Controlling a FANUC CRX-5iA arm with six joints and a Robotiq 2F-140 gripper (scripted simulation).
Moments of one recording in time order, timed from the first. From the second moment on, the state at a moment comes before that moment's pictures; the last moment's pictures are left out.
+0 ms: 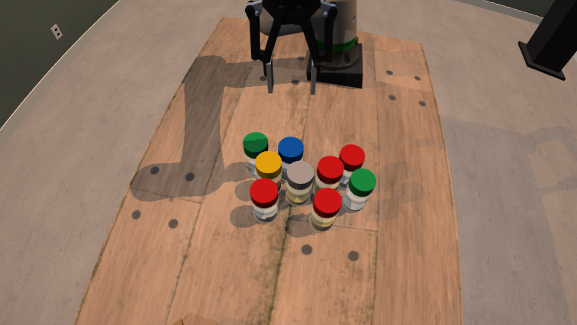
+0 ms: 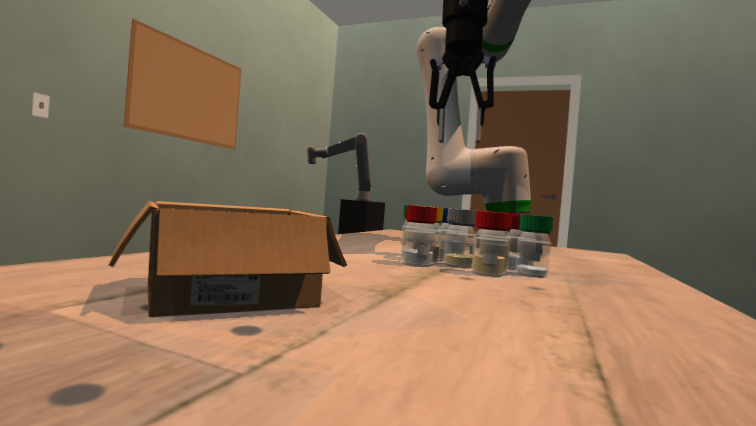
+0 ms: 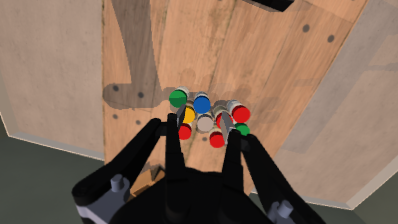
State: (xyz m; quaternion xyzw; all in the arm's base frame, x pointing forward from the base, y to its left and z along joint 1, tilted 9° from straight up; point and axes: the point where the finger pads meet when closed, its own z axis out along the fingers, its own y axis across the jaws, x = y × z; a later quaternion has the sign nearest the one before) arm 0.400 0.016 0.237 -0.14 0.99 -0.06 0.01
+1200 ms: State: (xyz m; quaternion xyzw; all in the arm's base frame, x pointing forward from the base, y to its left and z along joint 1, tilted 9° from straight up) arm 0.398 0.018 0.163 0.05 1.00 -0.08 0.01
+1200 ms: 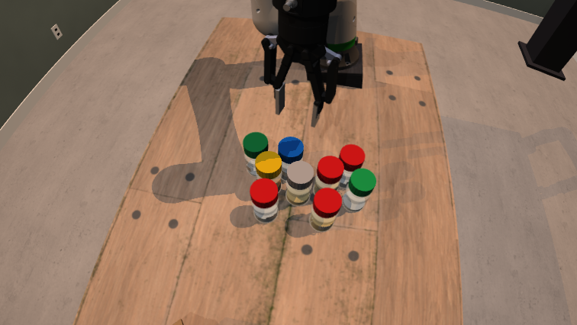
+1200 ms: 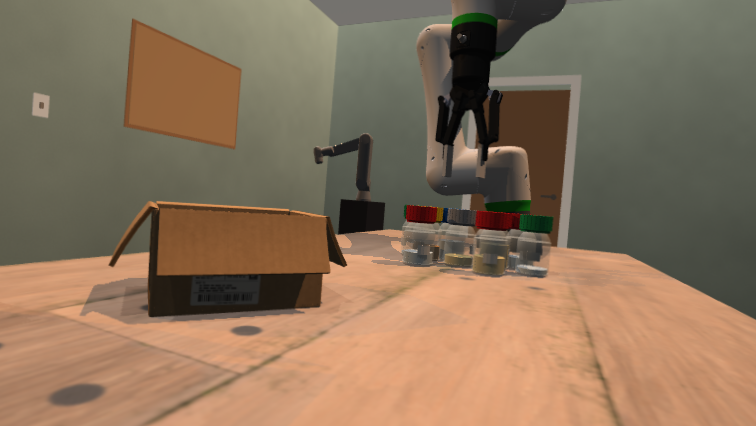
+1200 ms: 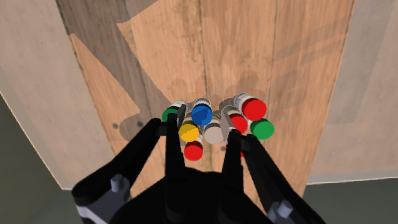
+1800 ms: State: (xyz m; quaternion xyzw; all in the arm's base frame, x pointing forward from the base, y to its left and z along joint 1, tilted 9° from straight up) arm 0.404 0.013 0.128 0.05 1.00 -0.08 0.02
